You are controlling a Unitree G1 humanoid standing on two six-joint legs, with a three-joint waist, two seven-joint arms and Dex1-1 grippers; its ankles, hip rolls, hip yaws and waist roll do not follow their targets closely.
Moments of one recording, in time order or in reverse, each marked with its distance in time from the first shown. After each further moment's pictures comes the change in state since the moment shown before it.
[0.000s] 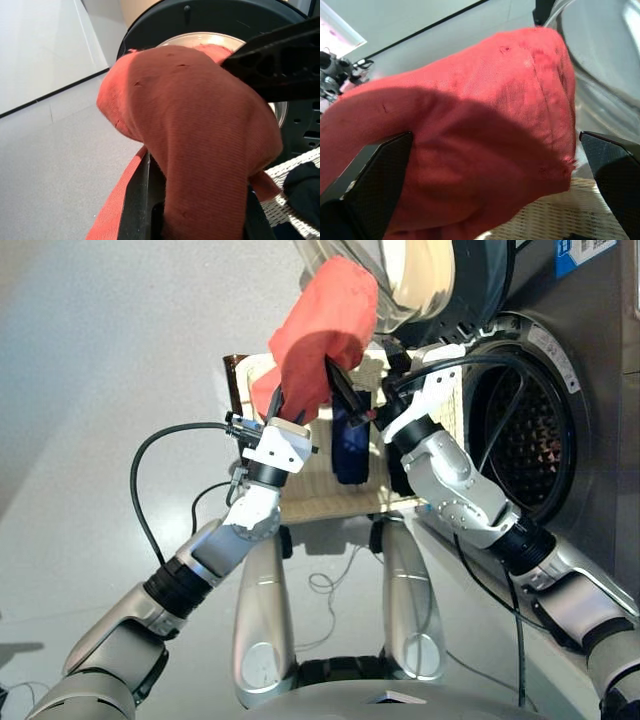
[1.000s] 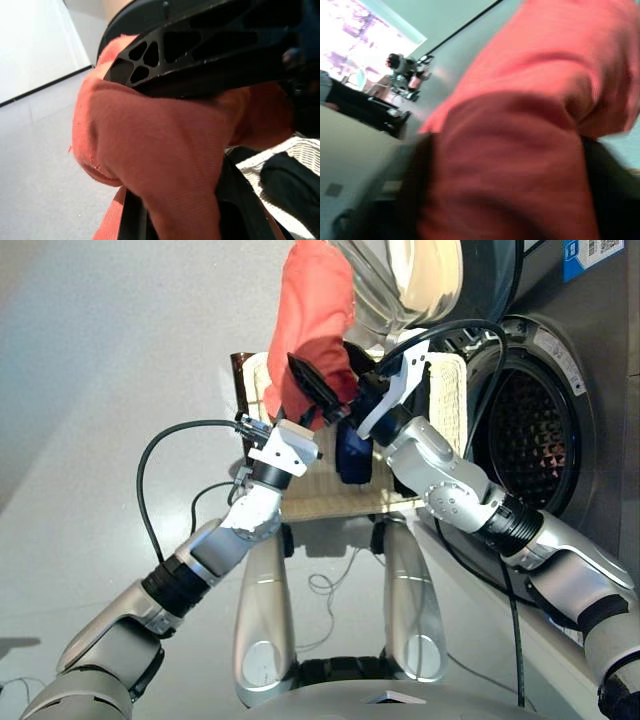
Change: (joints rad) left arm -0.013 0.008 -0.041 -0.001 -0.038 0.011 -0.071; right arm -0.117 0.047 0.088 0.053 0.217 0.016 0.172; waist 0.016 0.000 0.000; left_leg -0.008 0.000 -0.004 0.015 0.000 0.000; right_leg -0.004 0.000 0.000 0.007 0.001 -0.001
